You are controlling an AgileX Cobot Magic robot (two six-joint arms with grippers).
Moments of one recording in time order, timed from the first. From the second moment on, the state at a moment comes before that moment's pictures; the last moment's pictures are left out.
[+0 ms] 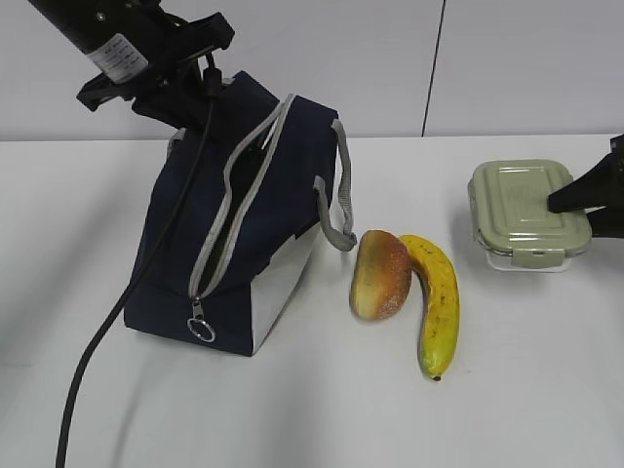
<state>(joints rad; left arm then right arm) -0.29 1.90 -1.79 -0.47 1.23 0.05 -0.46 1.96 -1.23 1.00 1.15 -0.89</state>
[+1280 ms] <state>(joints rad) -0.29 1.90 -1.79 -0.47 1.21 0.03 -0.03 1.87 -1.67 1.10 1.20 -0.36</state>
